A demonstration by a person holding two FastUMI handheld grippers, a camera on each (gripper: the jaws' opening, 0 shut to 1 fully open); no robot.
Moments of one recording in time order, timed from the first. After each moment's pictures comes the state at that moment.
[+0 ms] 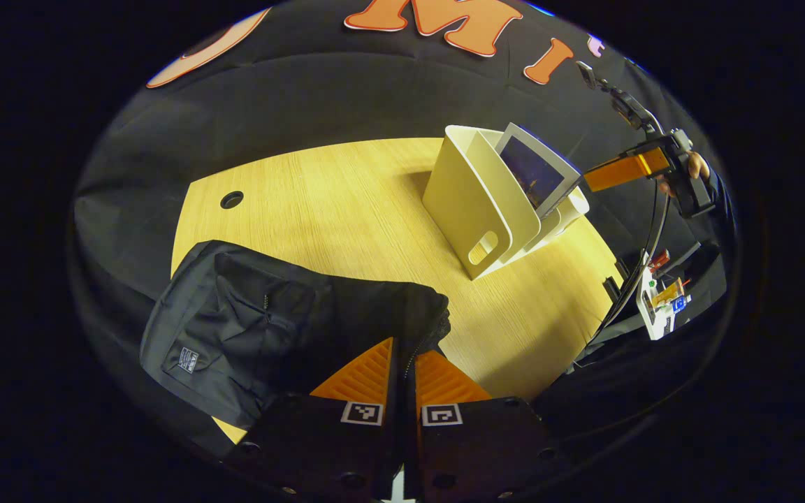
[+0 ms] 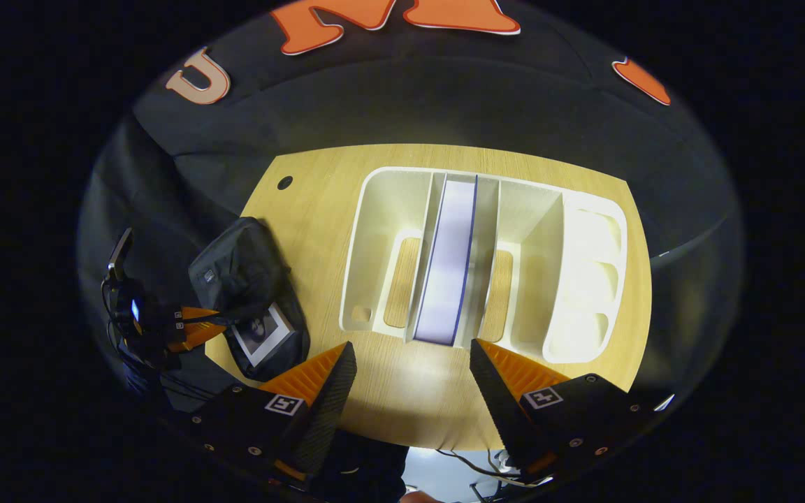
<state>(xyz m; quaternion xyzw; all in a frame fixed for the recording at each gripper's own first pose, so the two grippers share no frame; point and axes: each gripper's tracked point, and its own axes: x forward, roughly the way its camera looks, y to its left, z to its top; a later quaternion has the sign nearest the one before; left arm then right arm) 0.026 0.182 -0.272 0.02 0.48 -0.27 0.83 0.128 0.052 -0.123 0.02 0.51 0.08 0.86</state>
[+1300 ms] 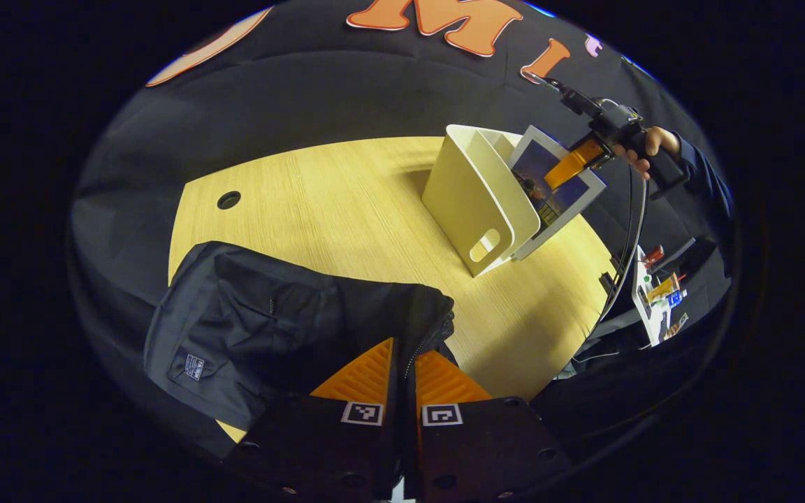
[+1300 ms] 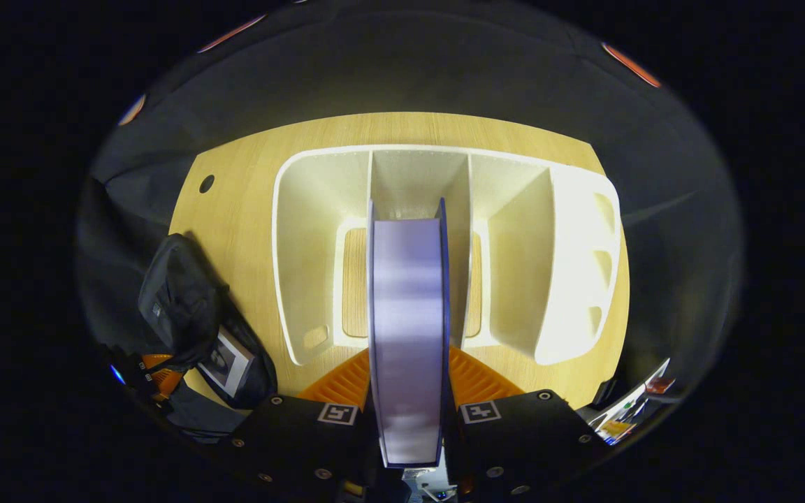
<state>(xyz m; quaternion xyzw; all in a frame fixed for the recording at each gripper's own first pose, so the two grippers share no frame) 0.031 0.194 -0.274 0.02 0.48 -0.30 0.82 0.141 0.043 -0.164 0.03 0.58 -0.05 0.81</state>
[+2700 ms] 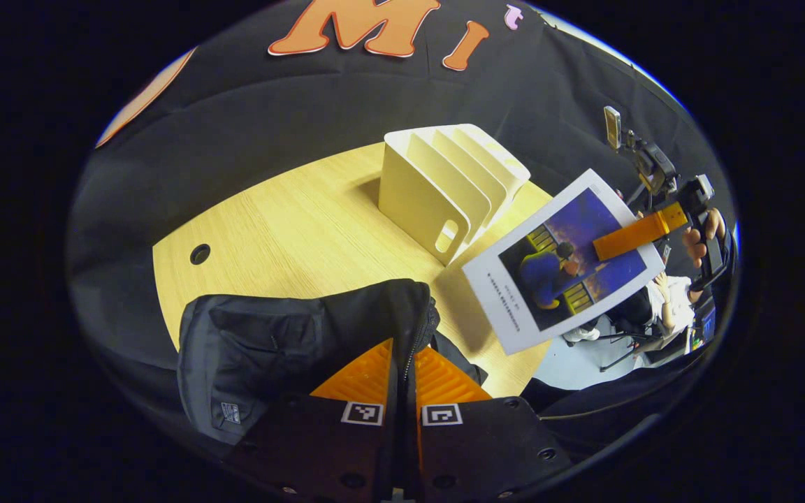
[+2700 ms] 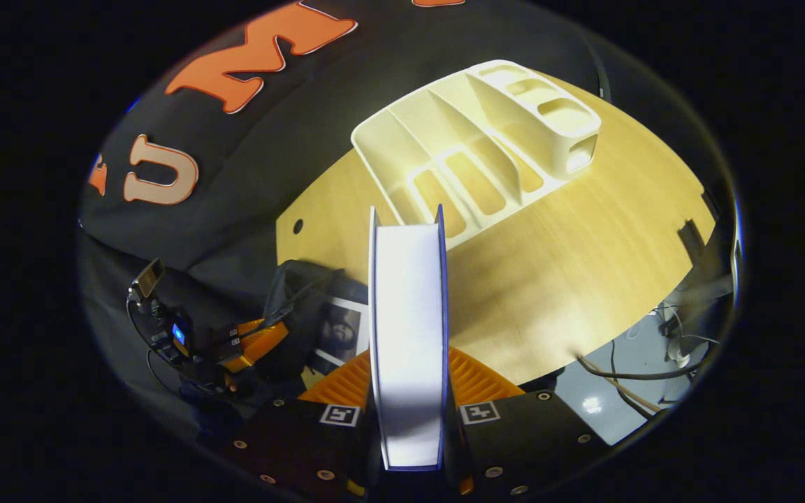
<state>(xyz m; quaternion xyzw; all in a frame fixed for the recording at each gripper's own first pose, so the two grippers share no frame) 0.032 0.208 -0.244 0.10 0.43 -0.41 0.80 -0.027 0.206 -0.162 0.35 0.45 -0.01 0.82</state>
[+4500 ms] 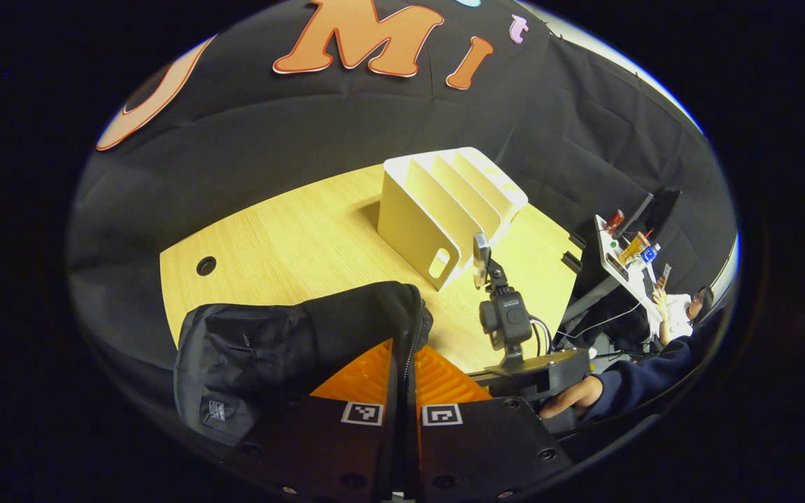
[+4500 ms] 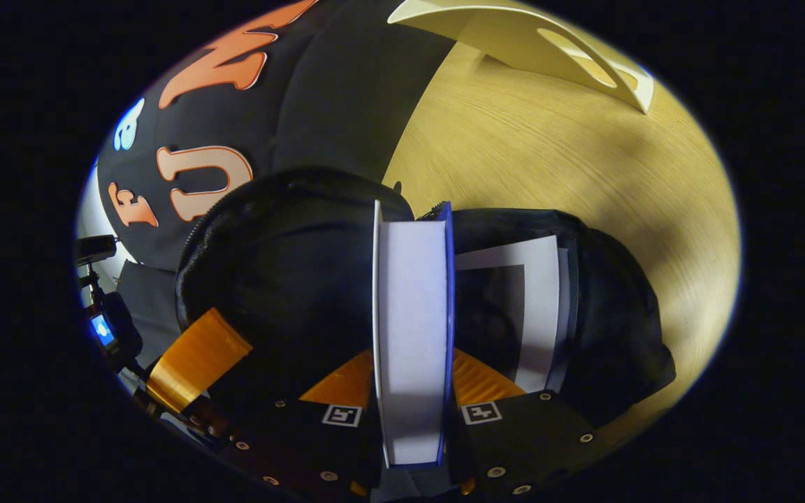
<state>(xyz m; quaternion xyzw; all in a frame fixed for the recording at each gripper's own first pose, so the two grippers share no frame) 0.026 0.187 -0.215 0.07 0.40 -0.40 0.82 0.108 0.451 -0.256 0.53 0.35 0.18 0.75</state>
